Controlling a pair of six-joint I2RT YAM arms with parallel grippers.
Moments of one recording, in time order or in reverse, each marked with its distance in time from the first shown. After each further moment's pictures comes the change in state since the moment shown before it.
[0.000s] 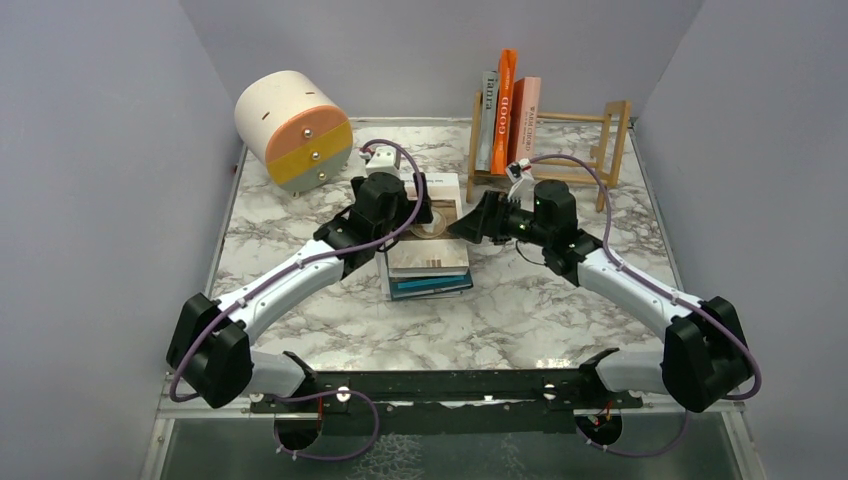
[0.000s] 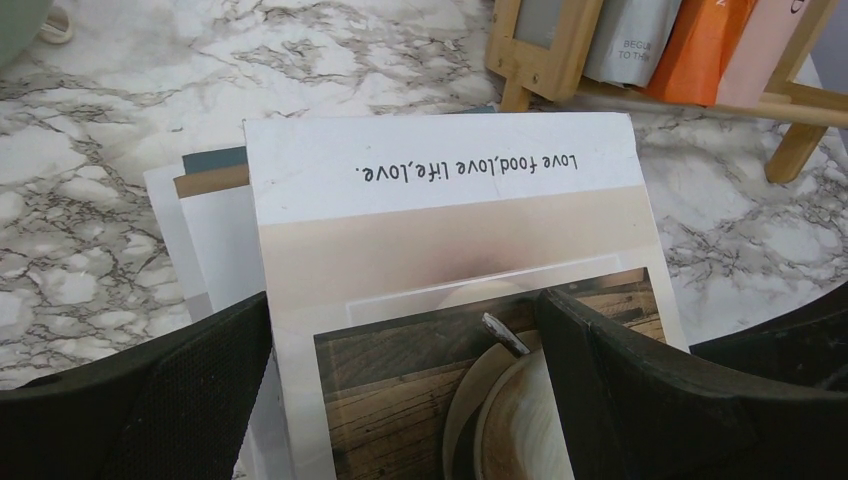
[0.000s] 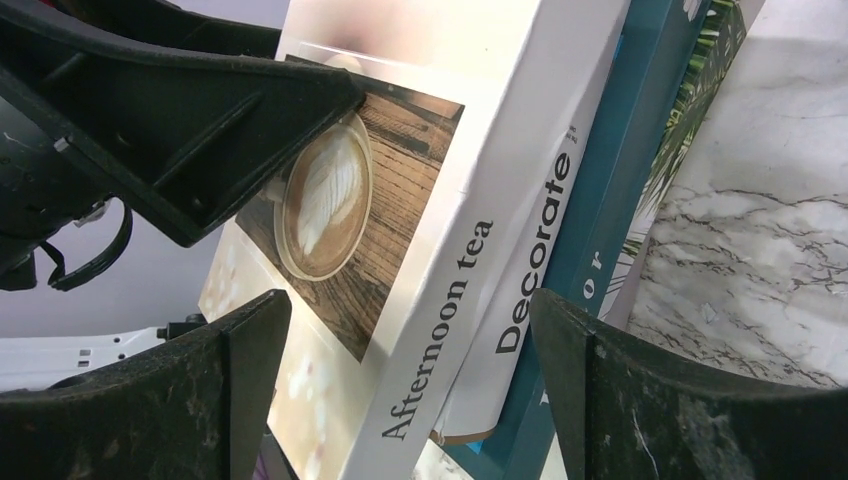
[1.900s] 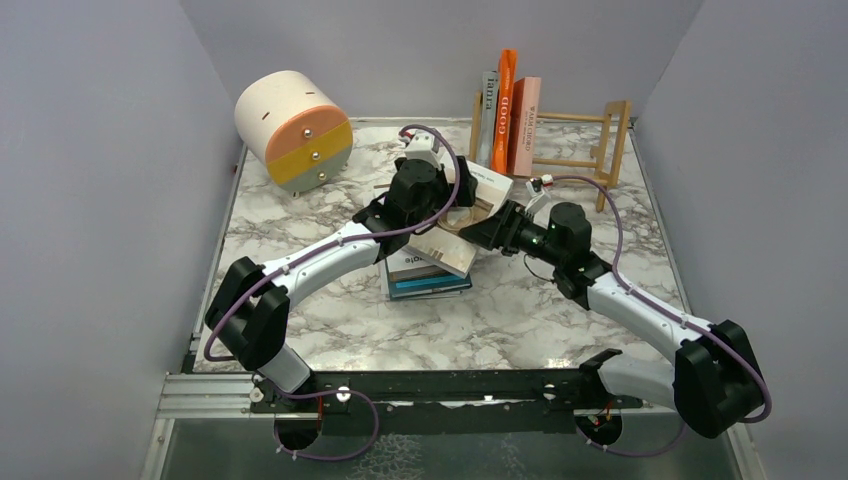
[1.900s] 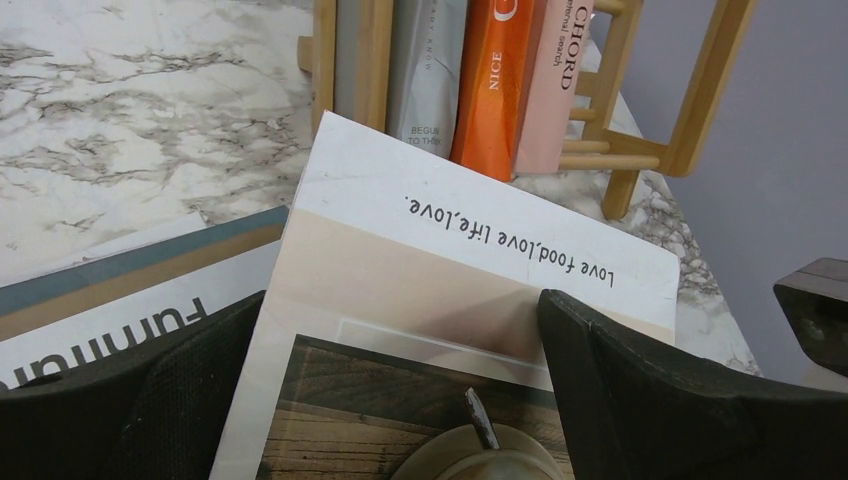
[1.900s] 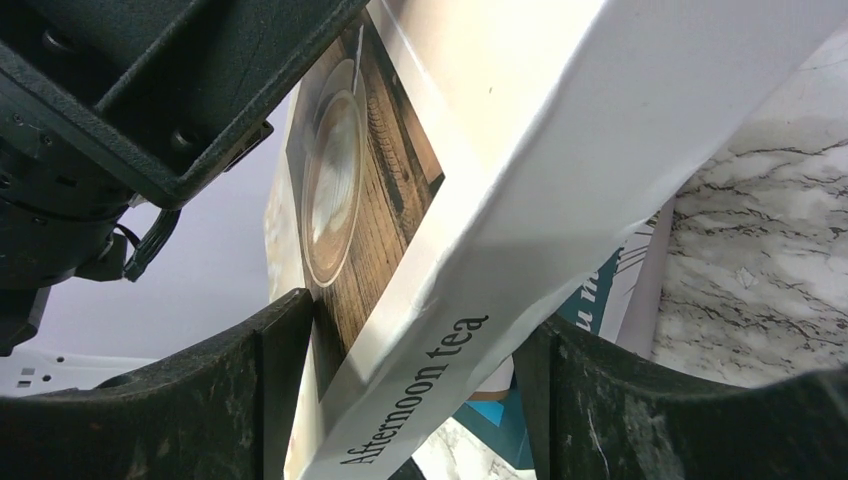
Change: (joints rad) left arm -0.095 0.240 0.170 0.239 0.091 -0.039; right arm -0.010 -0.128 -0.201 0.195 0.045 0.206
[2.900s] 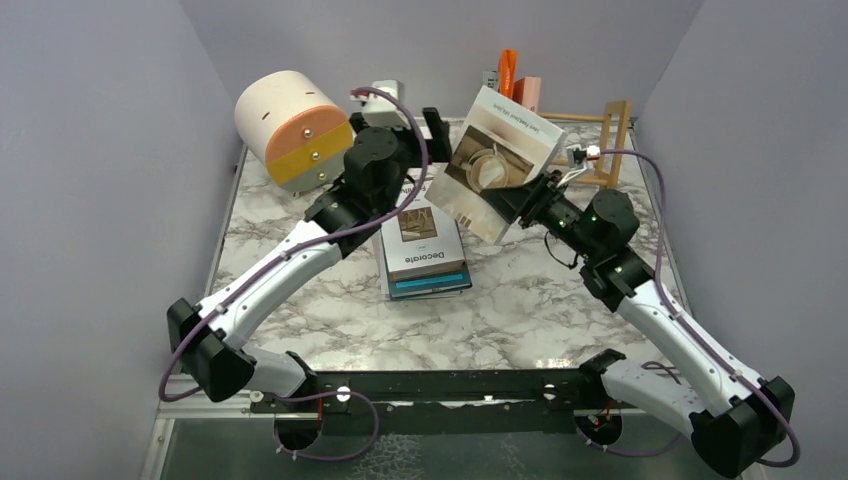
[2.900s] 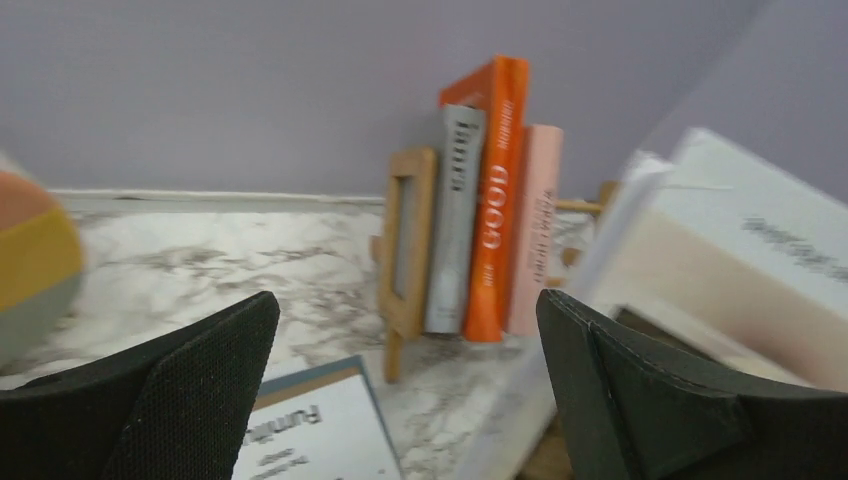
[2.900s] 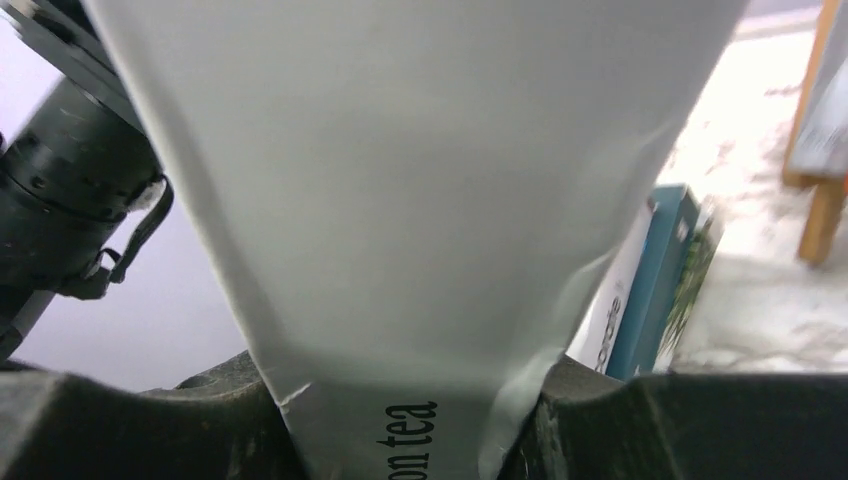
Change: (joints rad) left arm -0.021 -0.154 0.233 -0.118 -0.183 0.175; right arm 0.009 -0.197 0.189 -0.141 0.133 -0.104
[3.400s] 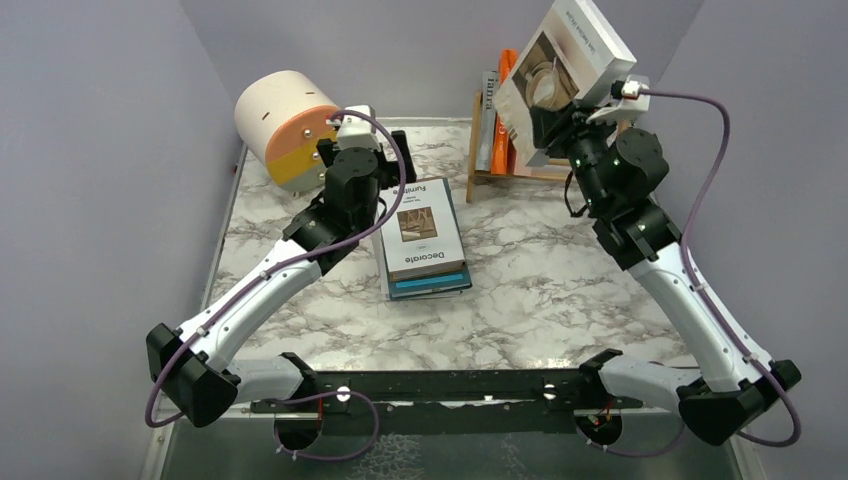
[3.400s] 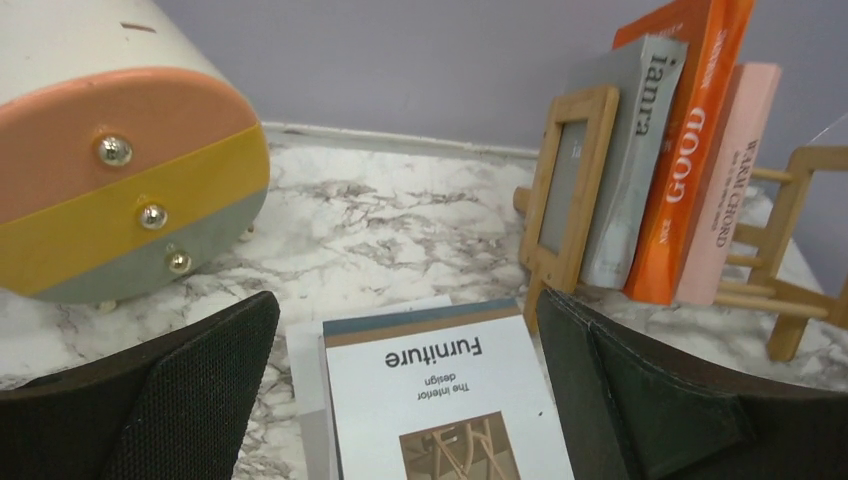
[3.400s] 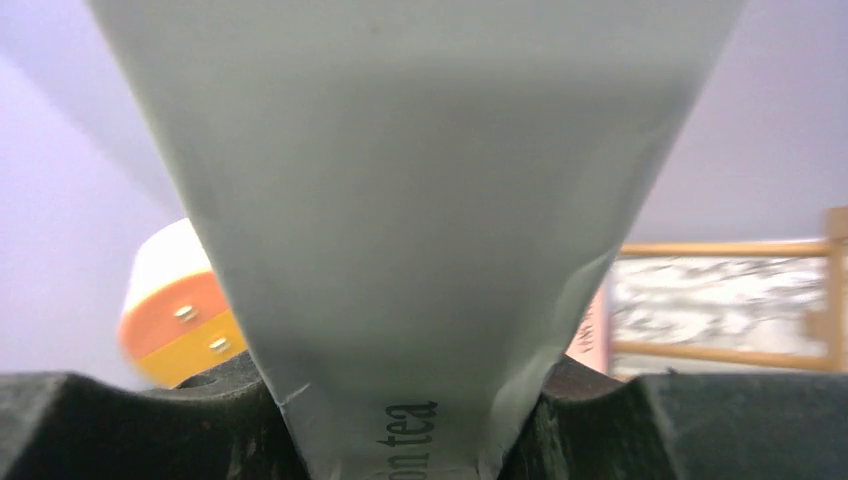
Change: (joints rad) left arm 0.095 -0.198 -0.177 -0.135 -0.170 0.062; right arm 0.000 0.130 0.488 -0.251 0.536 -0.425
